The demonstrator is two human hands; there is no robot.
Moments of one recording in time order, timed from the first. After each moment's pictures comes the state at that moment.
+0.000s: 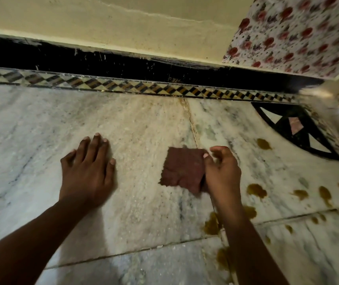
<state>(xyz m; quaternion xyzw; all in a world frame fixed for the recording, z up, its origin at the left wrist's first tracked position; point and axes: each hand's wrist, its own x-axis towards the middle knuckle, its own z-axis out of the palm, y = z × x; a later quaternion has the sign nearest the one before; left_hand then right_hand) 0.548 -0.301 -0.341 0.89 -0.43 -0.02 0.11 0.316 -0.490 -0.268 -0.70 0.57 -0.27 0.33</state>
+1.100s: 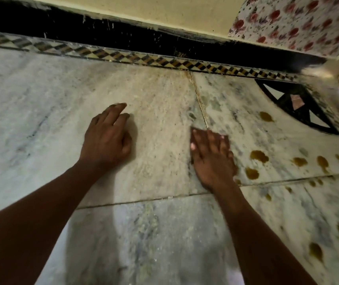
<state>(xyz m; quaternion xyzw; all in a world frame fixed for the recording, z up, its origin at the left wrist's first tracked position) 0.527 -0.287 -0.327 0.83 -0.50 0.03 0.22 0.286 -0.447 -0.325 -0.85 0.50 0.03 0.13</state>
